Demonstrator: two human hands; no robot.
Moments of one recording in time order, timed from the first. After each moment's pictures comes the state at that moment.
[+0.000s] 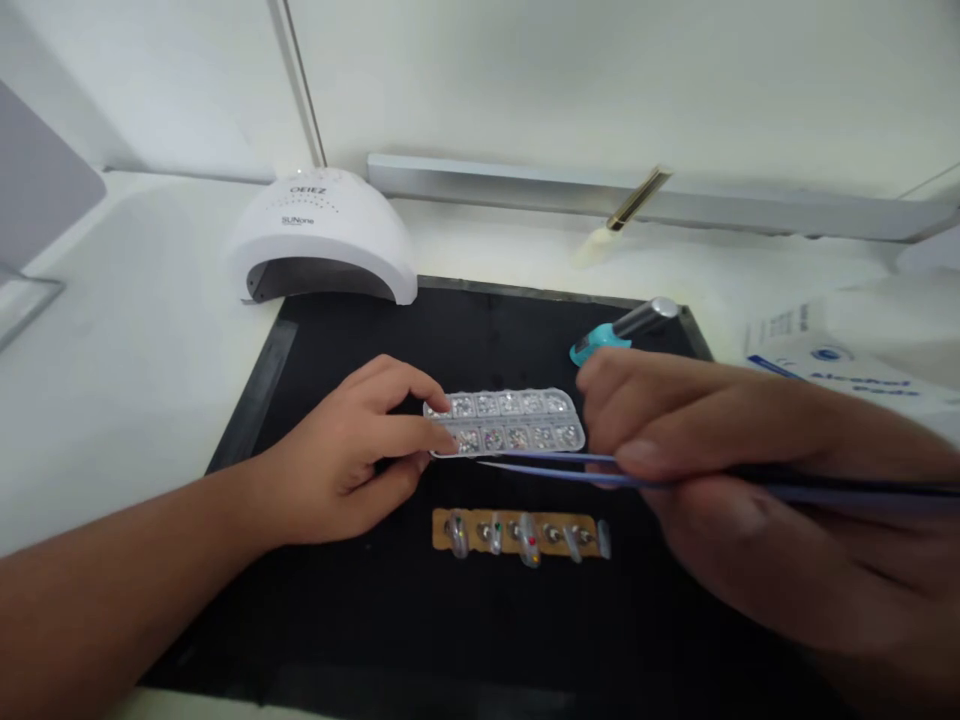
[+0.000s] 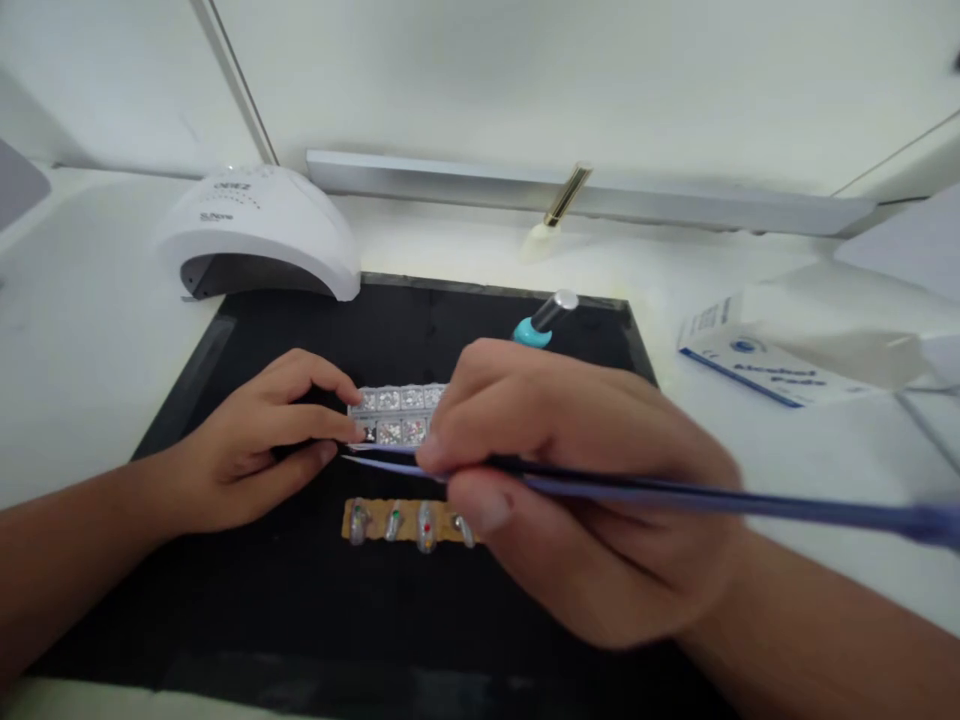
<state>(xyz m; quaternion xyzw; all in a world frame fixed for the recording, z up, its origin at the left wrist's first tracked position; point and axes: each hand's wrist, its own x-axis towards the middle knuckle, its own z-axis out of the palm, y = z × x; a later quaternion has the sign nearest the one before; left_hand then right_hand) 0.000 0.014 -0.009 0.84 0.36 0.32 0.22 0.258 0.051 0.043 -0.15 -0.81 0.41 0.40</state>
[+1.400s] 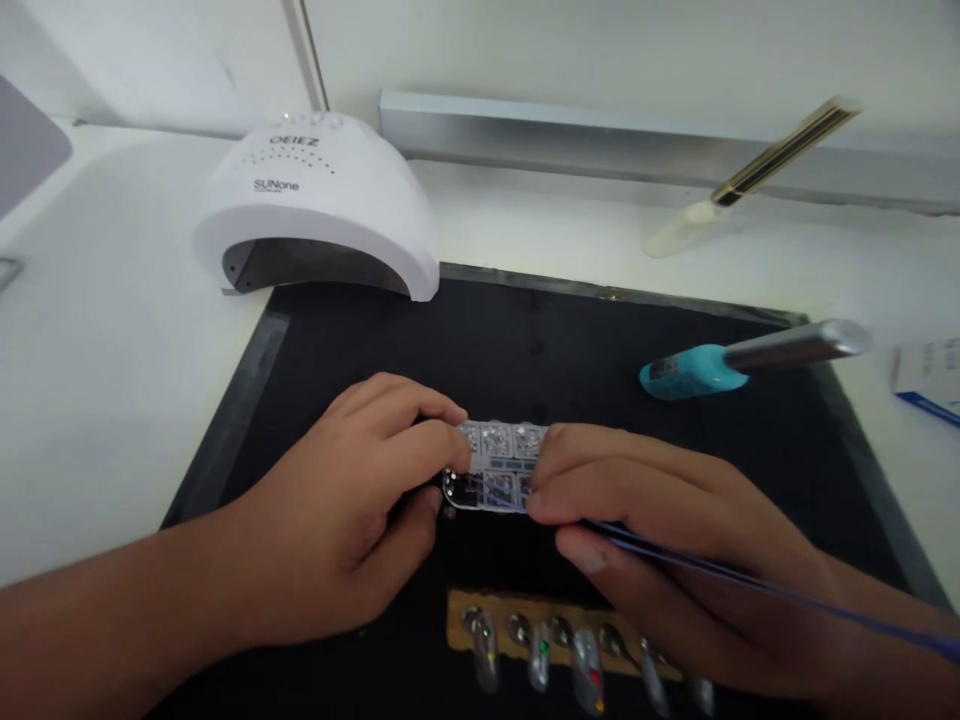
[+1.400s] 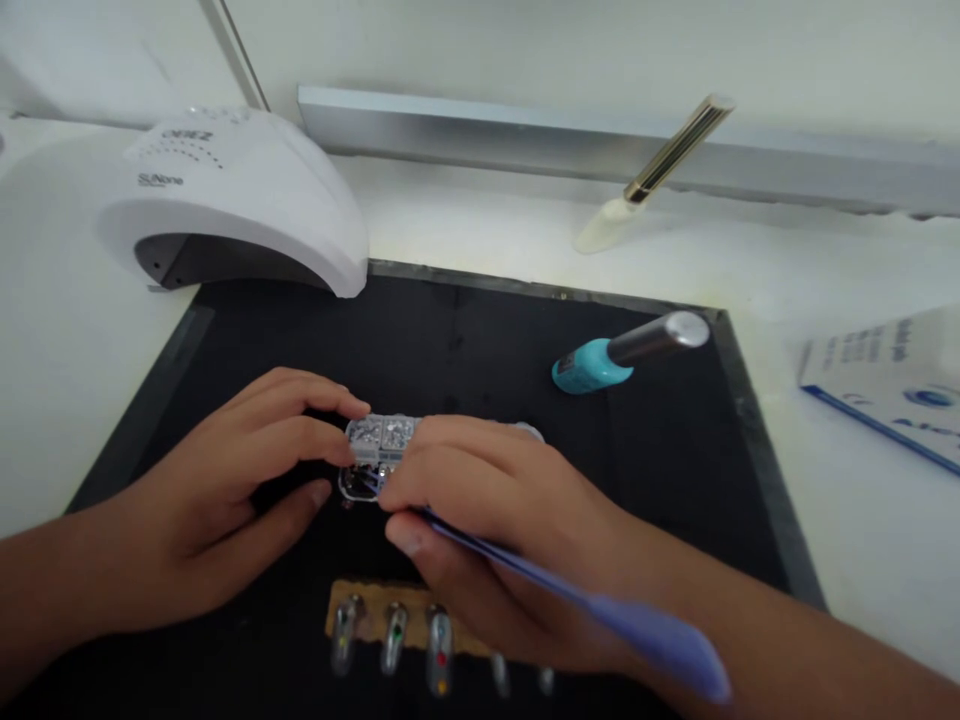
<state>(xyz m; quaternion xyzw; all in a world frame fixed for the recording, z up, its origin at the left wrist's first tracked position) 0.009 0.016 -0.003 0.80 0.46 0.26 0.28 0.241 0.077 0.007 -0.16 -0.89 0.35 0.24</state>
